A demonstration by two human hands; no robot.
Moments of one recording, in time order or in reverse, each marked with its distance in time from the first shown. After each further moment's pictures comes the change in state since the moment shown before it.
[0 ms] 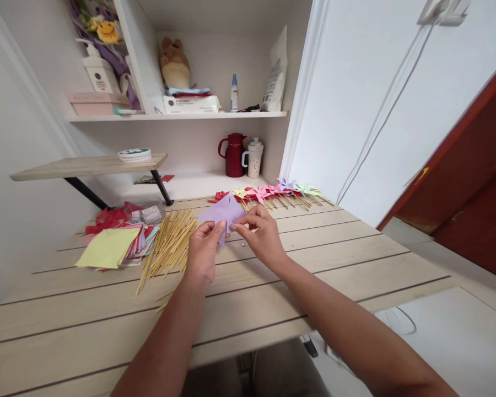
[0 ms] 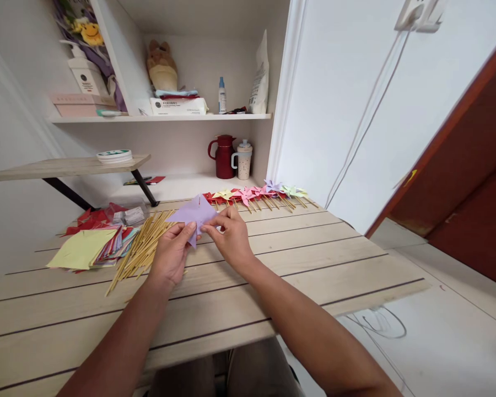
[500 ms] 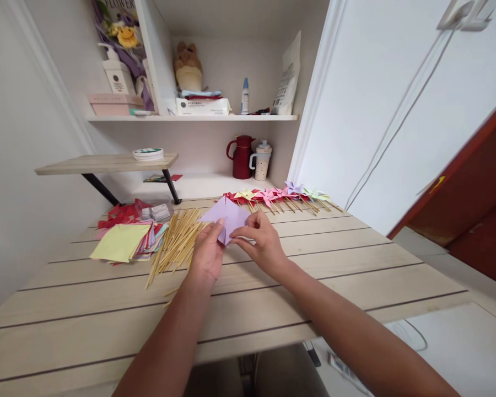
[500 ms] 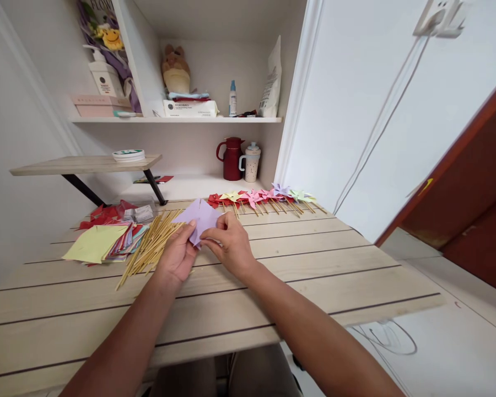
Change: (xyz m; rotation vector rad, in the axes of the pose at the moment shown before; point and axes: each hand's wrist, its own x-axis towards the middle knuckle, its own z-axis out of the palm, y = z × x) left_hand 0.007 -0.002 -0.006 -0.280 -0.013 -0.095; right_hand -0.011 -0.001 0.004 -0.209 -0.157 -0.292
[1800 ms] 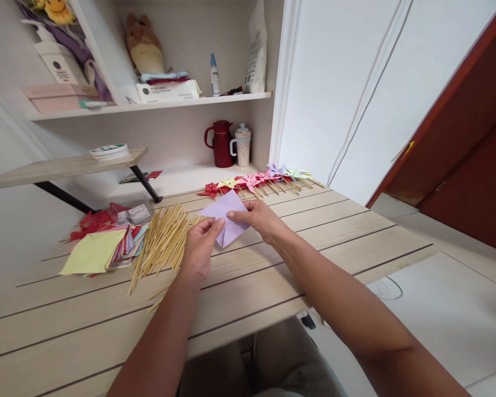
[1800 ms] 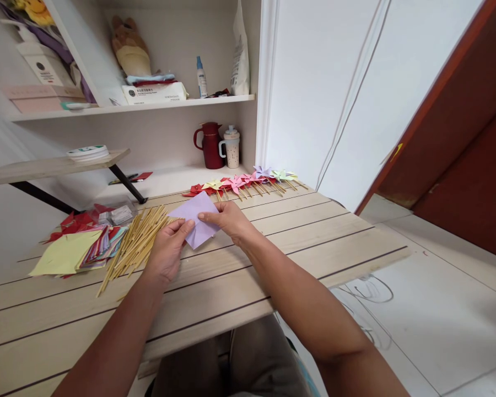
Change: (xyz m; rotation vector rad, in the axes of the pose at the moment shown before) left_hand -0.006 -0.012 0.002 0.396 -0.112 -0.047; right_hand 0.018 0.025 -0.027 0.844 -0.104 0.847
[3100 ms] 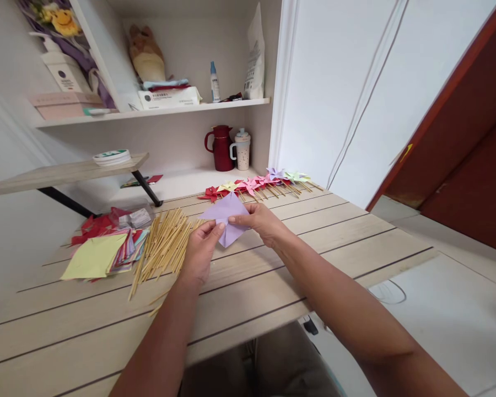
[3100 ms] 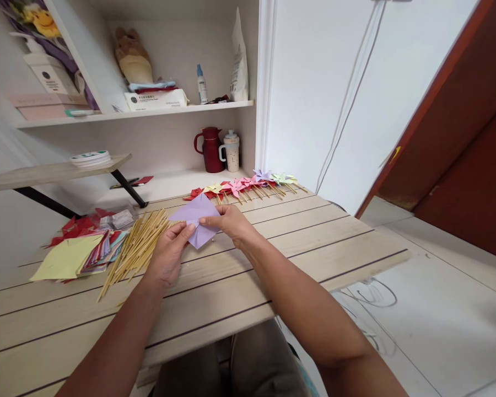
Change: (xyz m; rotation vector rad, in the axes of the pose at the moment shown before) left_hand 0.001 0.001 0.000 0.028 -0.045 0.031; right_hand 0.002 -0.002 0.000 0.103 0.007 0.038
